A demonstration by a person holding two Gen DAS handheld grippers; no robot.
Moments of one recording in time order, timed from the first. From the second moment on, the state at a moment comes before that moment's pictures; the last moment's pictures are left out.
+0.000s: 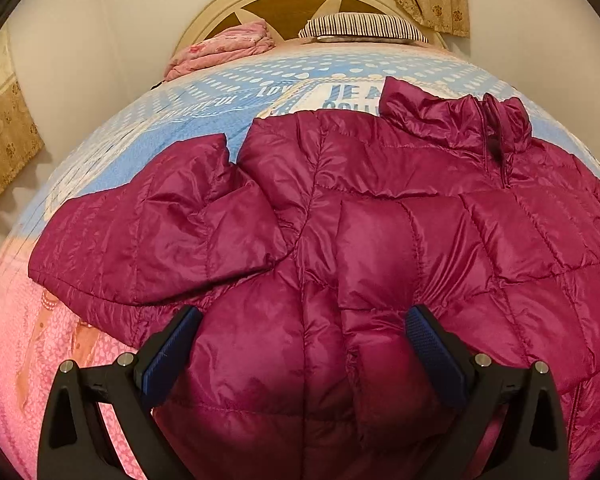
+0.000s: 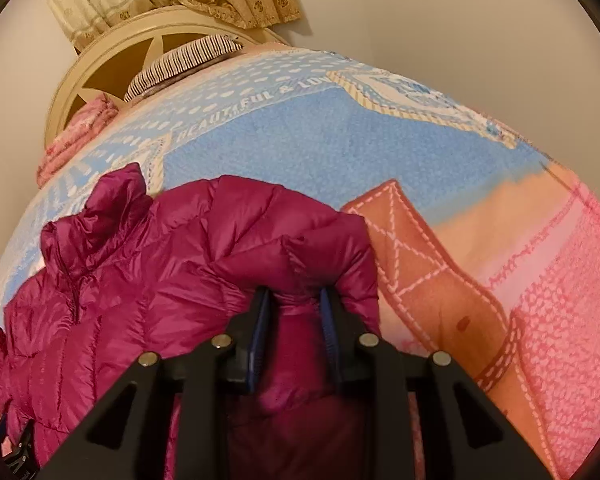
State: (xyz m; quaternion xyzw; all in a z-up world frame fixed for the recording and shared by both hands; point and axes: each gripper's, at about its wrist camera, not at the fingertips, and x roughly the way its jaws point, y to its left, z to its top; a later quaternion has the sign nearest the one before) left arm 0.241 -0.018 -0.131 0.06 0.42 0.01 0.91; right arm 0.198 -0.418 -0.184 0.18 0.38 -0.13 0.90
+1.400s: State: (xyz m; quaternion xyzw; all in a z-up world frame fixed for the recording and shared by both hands) left arm 0.289 0.308 -0.129 -0.26 0.41 0.27 0.83; right arm 0.130 -0.315 -0.188 0.08 0.40 -0.05 0.91
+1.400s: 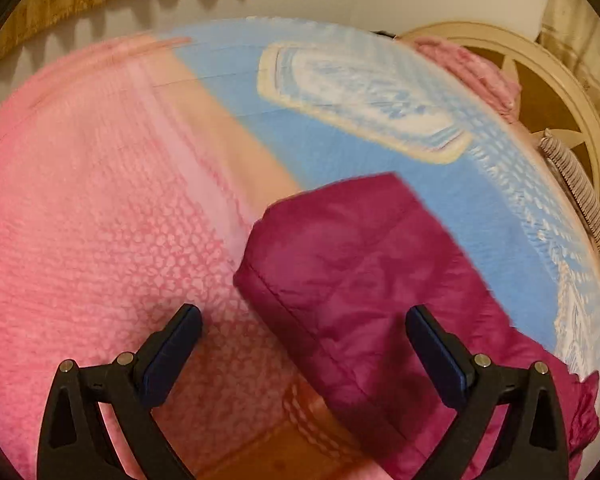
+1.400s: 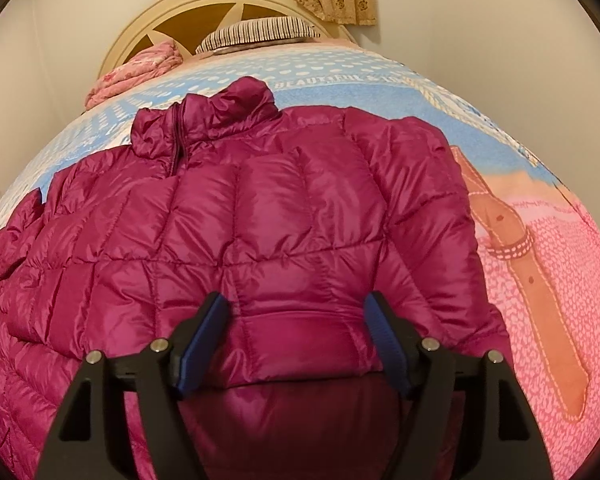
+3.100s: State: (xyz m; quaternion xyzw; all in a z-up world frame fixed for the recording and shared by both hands) left arm 0.171 -0.120 -0.088 0.06 0.40 -0.24 0.88; right arm 0.128 -0.322 -0.188 0.12 0.38 -0.03 0.92
